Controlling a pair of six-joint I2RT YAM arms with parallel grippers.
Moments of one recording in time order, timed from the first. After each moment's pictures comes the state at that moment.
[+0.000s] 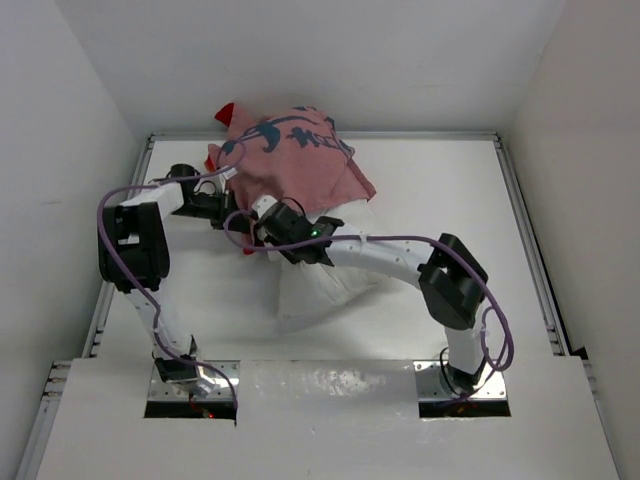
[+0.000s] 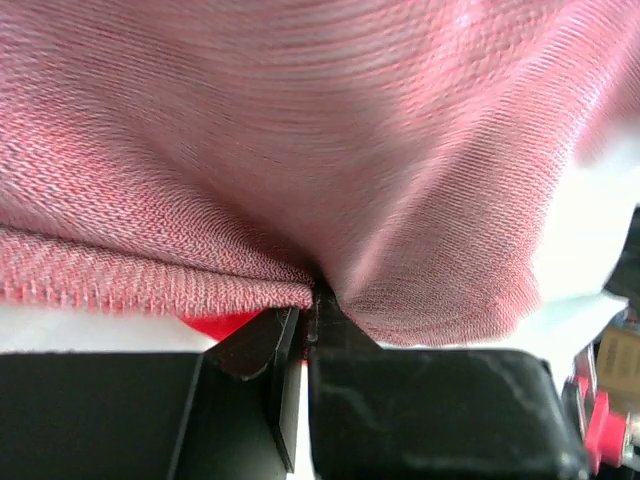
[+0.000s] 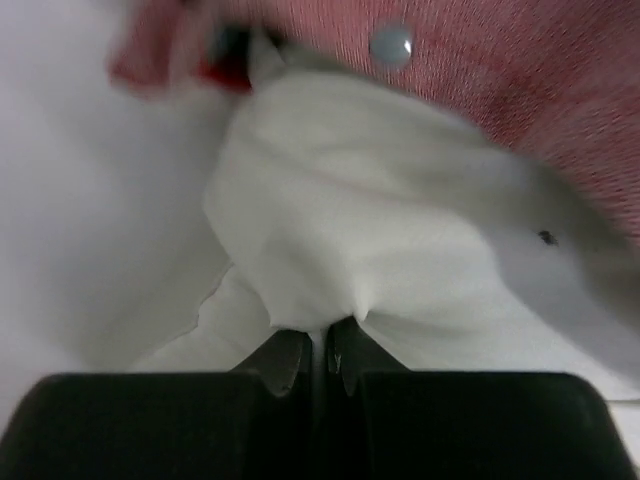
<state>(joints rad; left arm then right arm) 0.11 1.93 1.28 -0.68 1.01 0.30 1.01 1.95 1.48 -0.45 0.33 0.02</state>
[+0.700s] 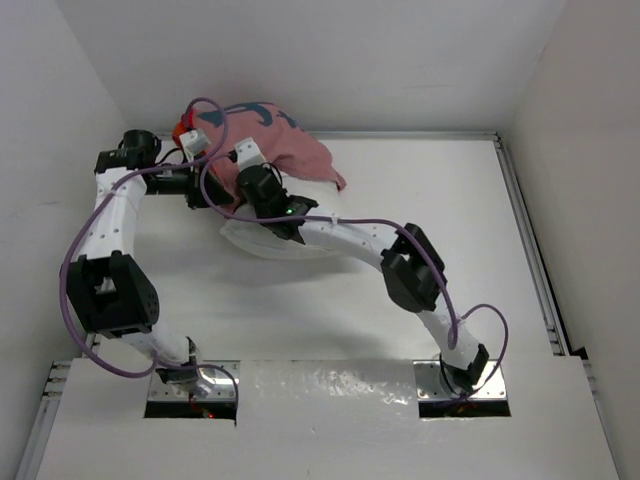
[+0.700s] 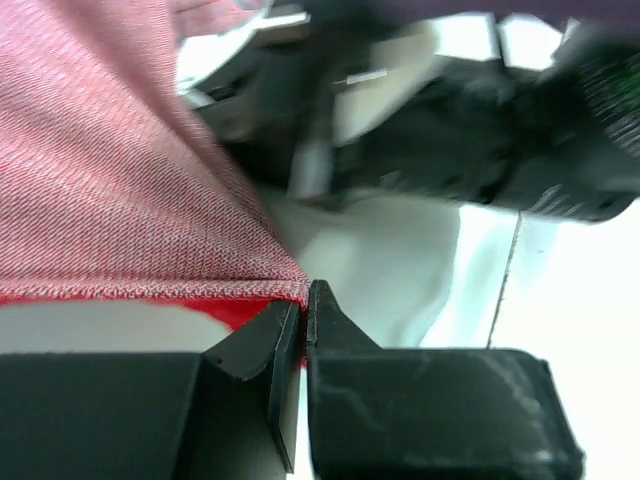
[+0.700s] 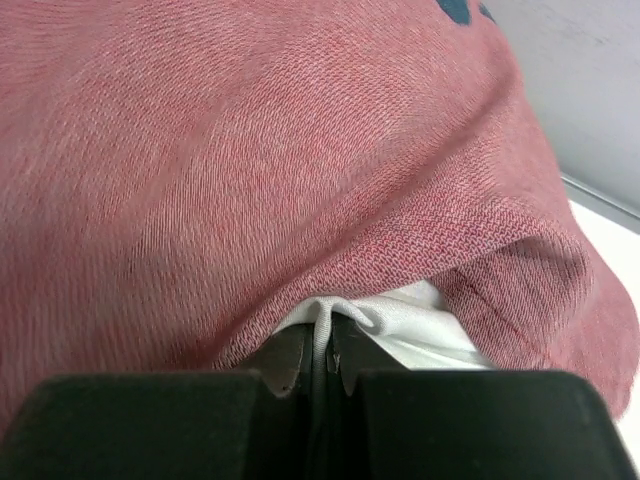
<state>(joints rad) 0.18 1.61 1.52 -1.17 1.20 0.84 0.95 2.19 1.83 0.00 0.66 -0.05</state>
